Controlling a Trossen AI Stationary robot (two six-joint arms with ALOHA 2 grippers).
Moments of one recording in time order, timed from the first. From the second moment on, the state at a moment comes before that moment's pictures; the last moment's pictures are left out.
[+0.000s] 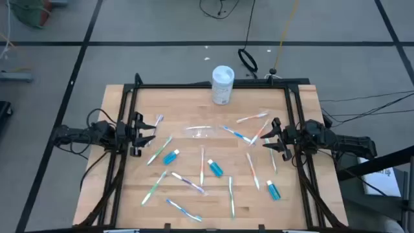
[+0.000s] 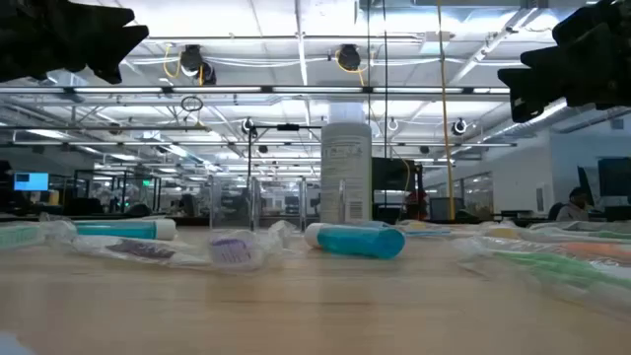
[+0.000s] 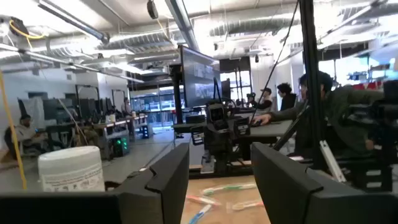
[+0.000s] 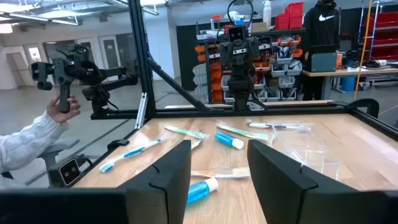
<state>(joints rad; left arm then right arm) -0.11 0.01 0.02 0.32 -0.11 0.14 -0.13 0.00 0.02 0.08 -0.32 0.11</state>
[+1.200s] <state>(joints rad) -0.11 0.02 0.02 0.04 -0.21 0.01 -0.13 0.00 0.02 0.08 -0.32 0.11</state>
